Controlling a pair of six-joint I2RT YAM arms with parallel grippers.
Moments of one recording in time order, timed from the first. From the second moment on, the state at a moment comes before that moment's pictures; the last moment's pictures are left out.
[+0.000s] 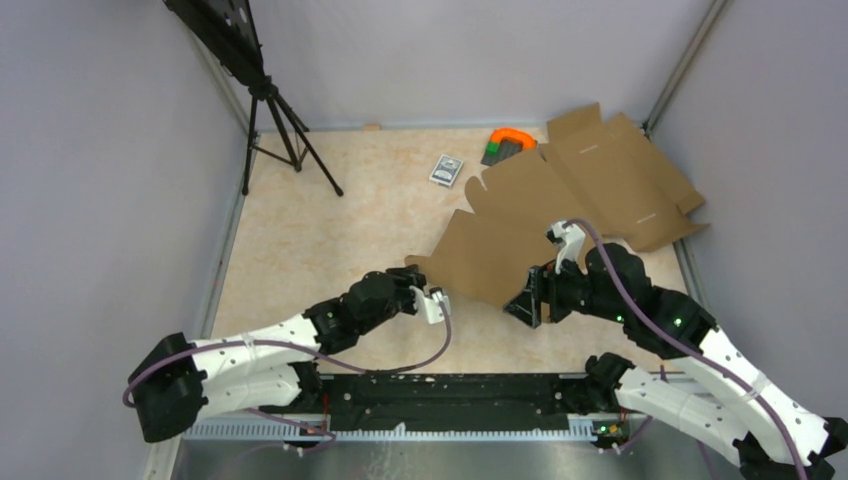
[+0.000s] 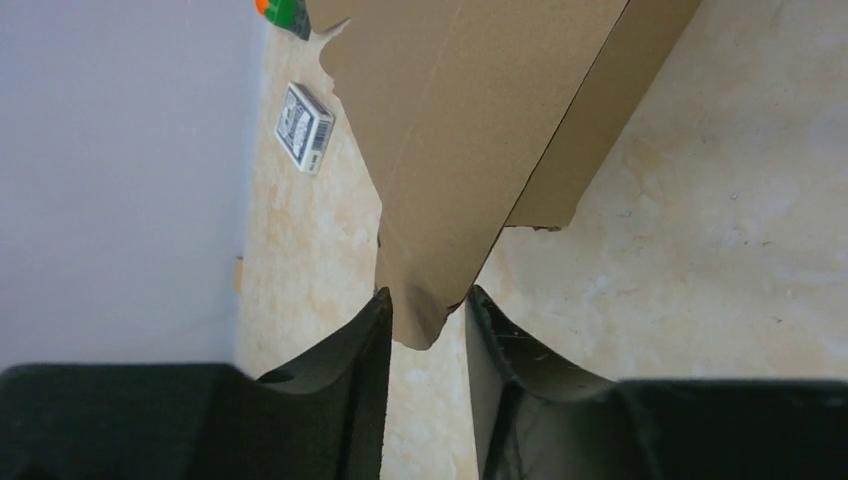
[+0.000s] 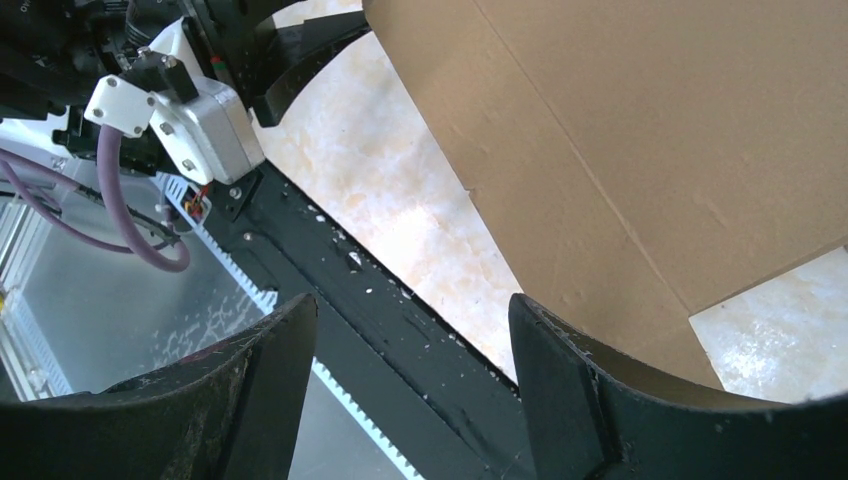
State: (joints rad) left arm -0.99 0.99 0.43 0.15 -0.18 0.86; right arm 0.80 0.63 0.88 -0.79 -0.14 0.45
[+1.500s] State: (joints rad) left arm -0.94 1.07 0.60 0.07 -0.22 0.00; right arm 0.80 0.57 0.91 -0.99 0.16 0.53
